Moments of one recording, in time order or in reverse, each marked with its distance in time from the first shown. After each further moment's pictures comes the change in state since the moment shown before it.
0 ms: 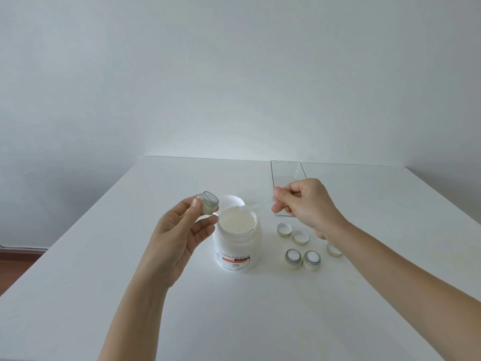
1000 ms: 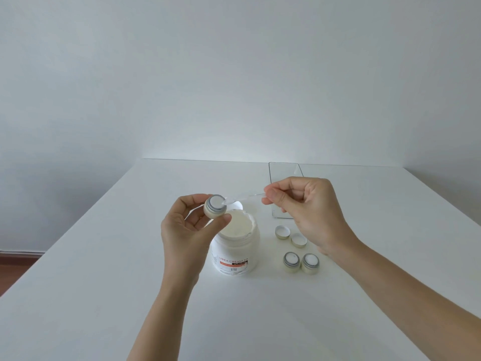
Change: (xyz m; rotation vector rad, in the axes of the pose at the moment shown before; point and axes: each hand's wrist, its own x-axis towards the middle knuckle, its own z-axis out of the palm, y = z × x) left_hand 0.007 -0.020 0.027 0.208 0.239 0.356; right_hand -0.035 -0.022 -0.003 0.179 0.032 -0.284
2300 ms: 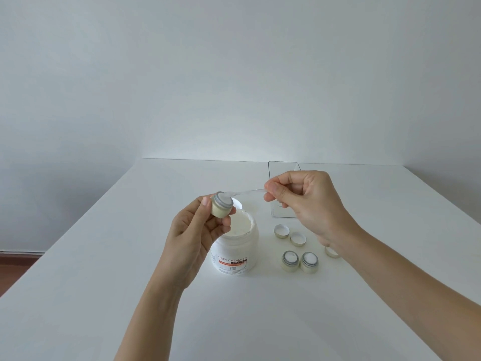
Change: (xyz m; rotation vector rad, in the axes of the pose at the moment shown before) left_hand 0.003 0.006 -0.002 -0.252 -0.351 -0.200; right_hand 0.009 -0.002 -0.006 0.024 -0.035 0.078
